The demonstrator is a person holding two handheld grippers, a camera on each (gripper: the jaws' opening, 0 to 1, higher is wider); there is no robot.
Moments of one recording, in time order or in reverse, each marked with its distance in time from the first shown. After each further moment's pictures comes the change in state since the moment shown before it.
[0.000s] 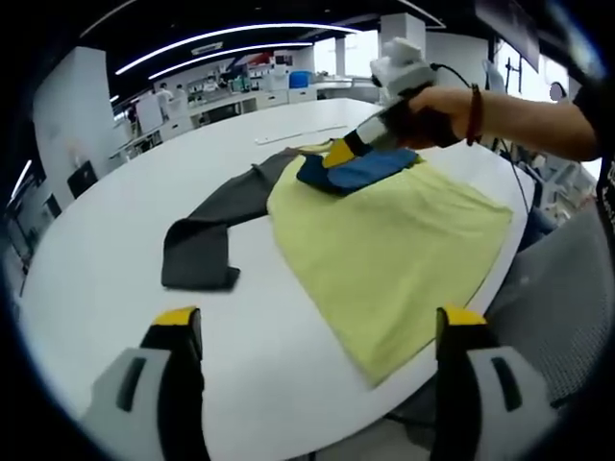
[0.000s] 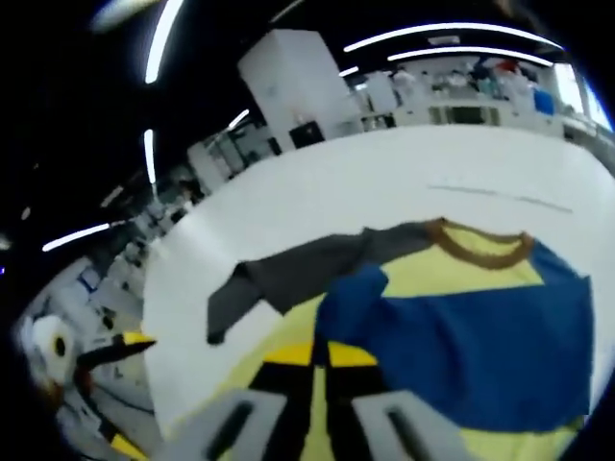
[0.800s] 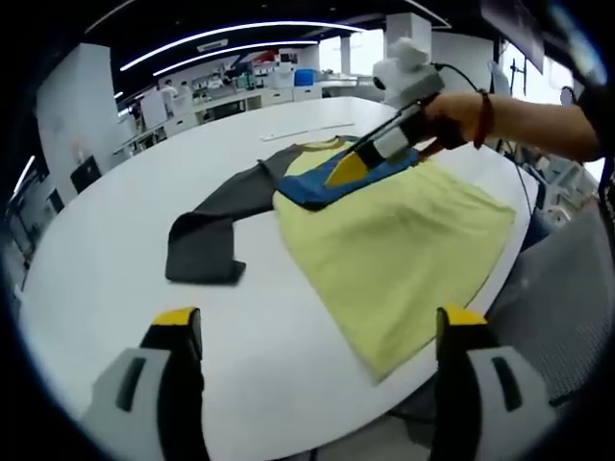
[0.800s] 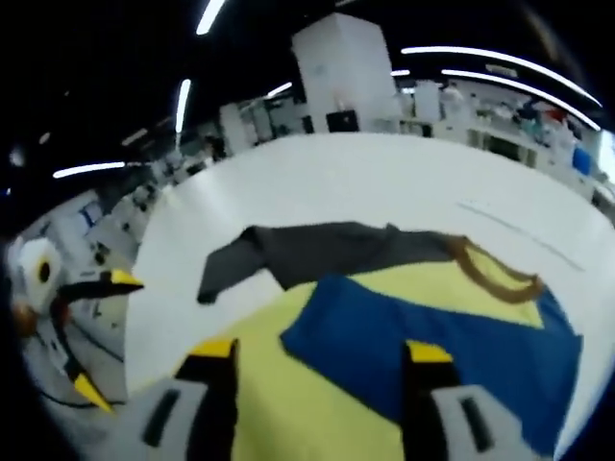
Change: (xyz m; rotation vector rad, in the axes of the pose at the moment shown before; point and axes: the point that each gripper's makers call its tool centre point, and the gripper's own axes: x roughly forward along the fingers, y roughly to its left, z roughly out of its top) left arm -0.001 0.004 -0.003 -0.010 0.008 0.013; right arm -0.006 -0.016 -0.010 -0.253 0.049 -0.026
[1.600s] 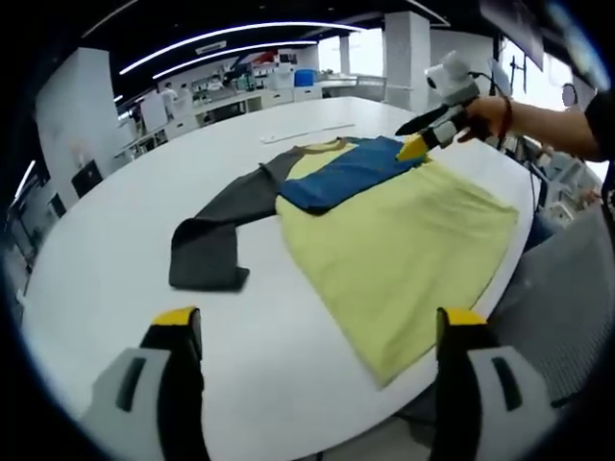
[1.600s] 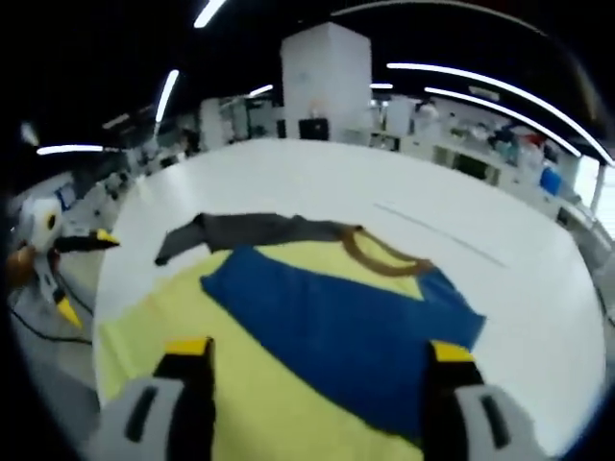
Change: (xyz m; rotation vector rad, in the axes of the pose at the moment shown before) left arm 0.001 0.001 0.006 0.016 0.002 0.008; right arm -0.091 -0.102 -0.040 -0.055 -0.016 -0.177
